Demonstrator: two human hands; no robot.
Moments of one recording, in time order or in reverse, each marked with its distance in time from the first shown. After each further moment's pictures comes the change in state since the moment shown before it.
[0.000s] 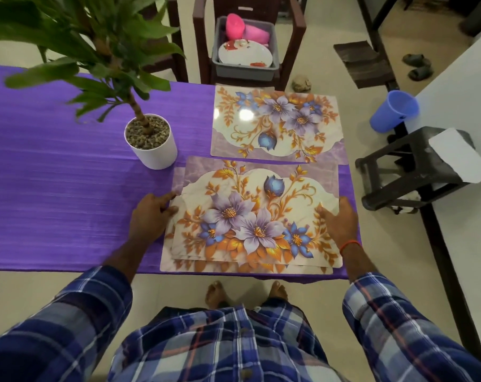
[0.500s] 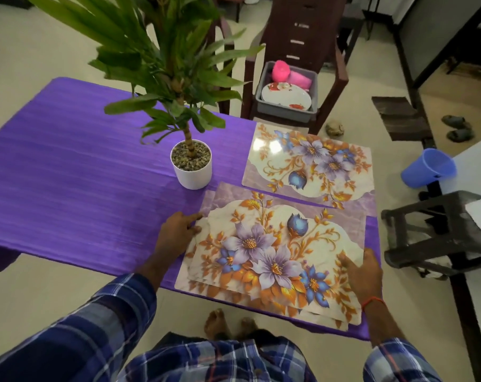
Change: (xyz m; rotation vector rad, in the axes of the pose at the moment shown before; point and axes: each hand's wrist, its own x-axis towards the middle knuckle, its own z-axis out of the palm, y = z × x) left_hand 0.000 0.007 -0.001 -0.041 -0.015 -0.088; right_hand 0.000 0.000 -0.007 0.021 -0.054 -0.010
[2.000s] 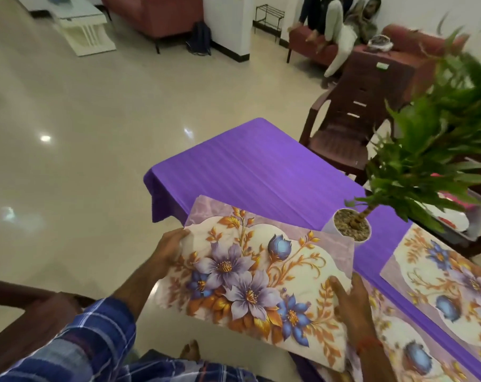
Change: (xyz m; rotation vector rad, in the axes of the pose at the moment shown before) left_hand -0.187 -0.203 -0.192 -1.106 0.571 -0.737; right_hand -0.141 -0.229 0.224 0.094 -0.579 -0.431
